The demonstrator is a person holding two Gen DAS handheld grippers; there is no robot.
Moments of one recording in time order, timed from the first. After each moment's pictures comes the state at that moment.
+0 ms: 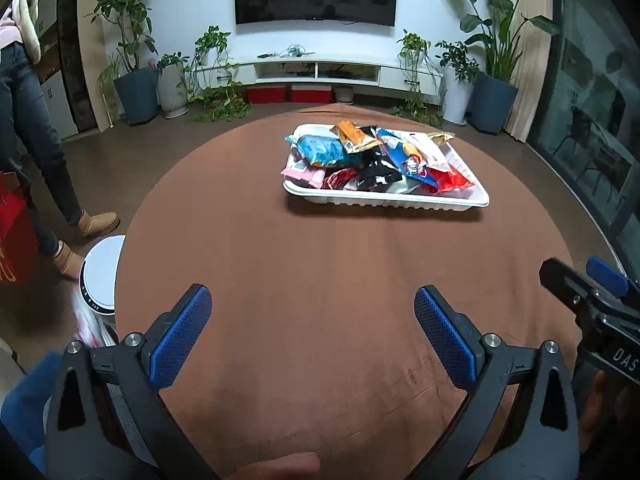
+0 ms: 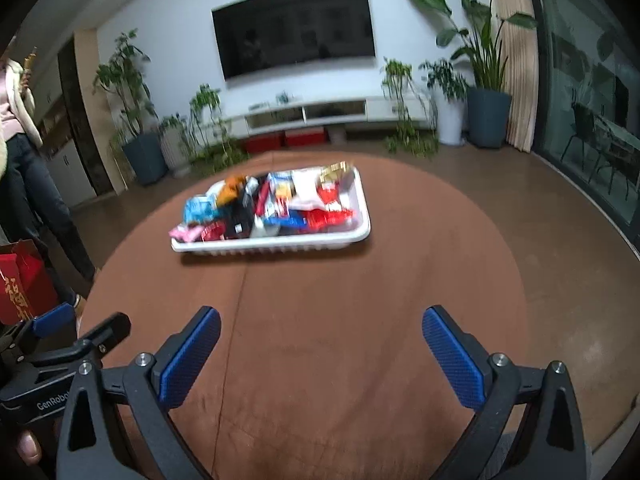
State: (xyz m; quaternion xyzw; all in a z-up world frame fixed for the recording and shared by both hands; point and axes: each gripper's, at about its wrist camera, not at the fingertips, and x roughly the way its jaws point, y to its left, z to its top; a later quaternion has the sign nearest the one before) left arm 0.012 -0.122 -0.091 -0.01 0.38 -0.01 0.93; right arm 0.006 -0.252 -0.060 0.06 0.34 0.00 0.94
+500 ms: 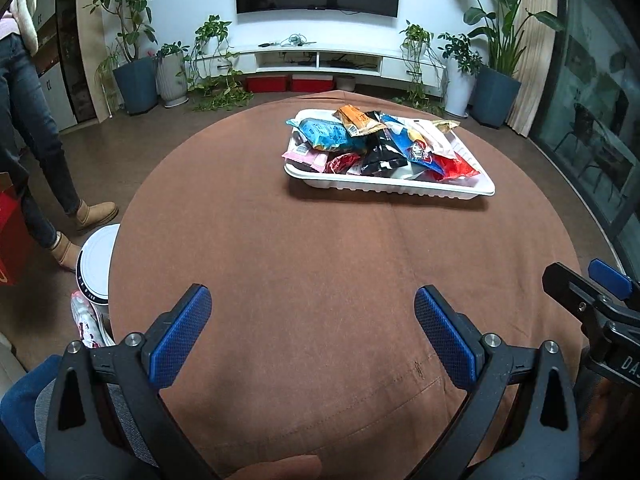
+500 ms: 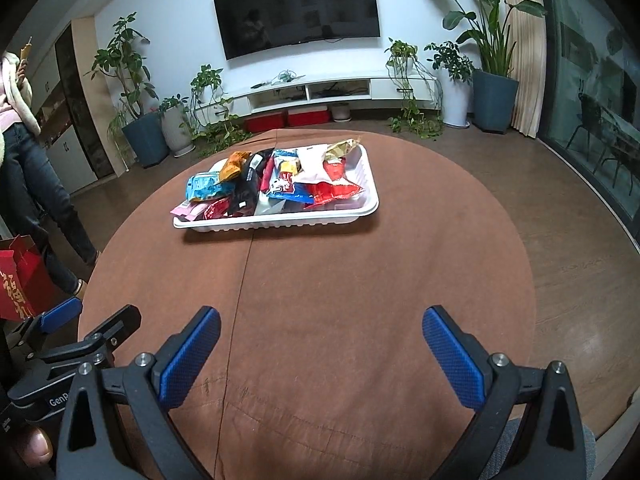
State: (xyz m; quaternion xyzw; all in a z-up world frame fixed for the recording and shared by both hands) left arm 0.020 -0.119 -0.103 -0.01 0.39 -0.01 0.92; right arm 0.008 -0.246 -0.062 0.06 0.36 0.01 0.93
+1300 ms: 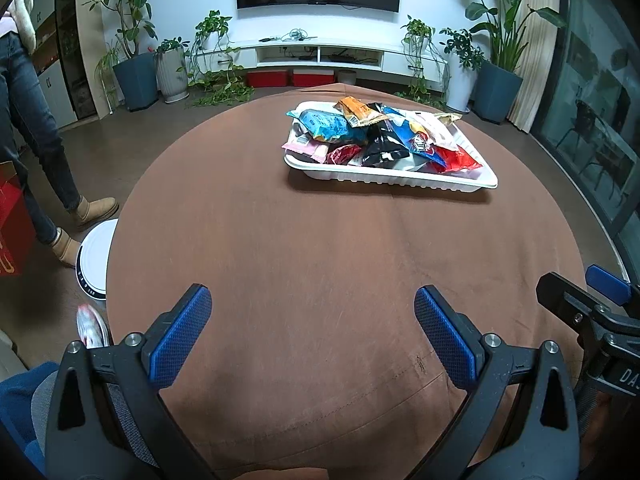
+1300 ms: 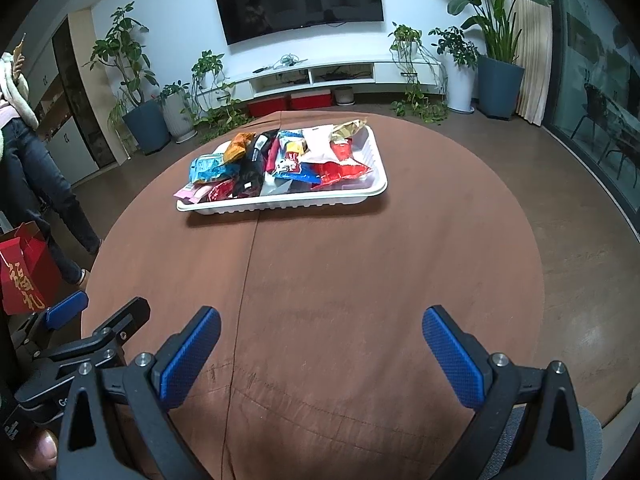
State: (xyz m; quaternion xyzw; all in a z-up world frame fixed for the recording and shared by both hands) left arm 0.023 -0.118 -0.111 -0.01 0.40 -0.01 0.92; right arm 0.012 -0.242 -0.067 0.06 0.39 0.02 0.92
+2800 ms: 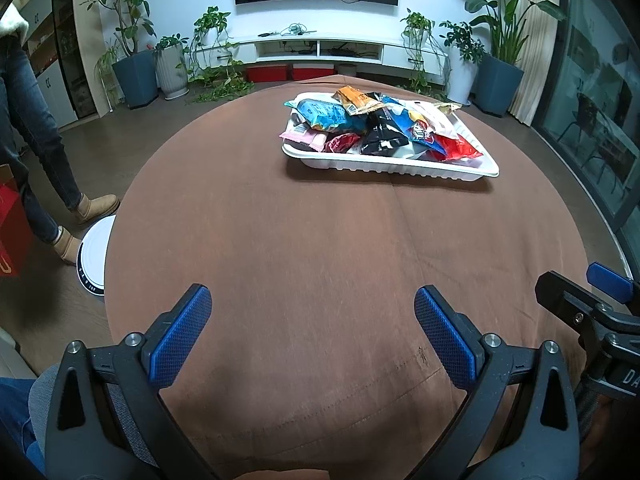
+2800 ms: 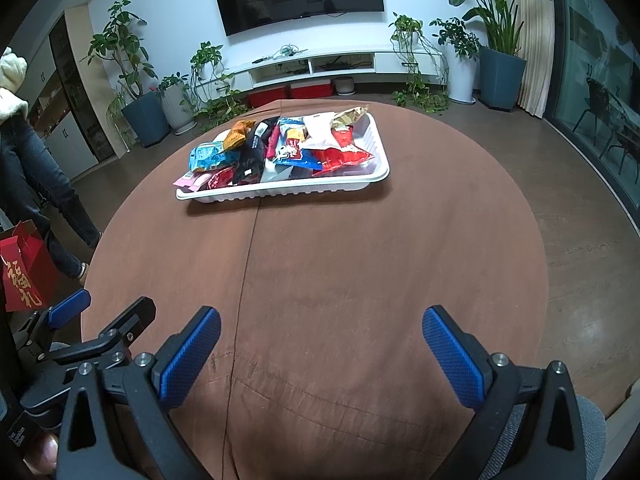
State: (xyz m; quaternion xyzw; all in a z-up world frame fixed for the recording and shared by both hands) left arm 0.022 -0.117 -0.118 0.00 0.41 -0.01 0.91; right arm 0.012 -0.239 -0.076 0.06 0.40 0.02 0.91
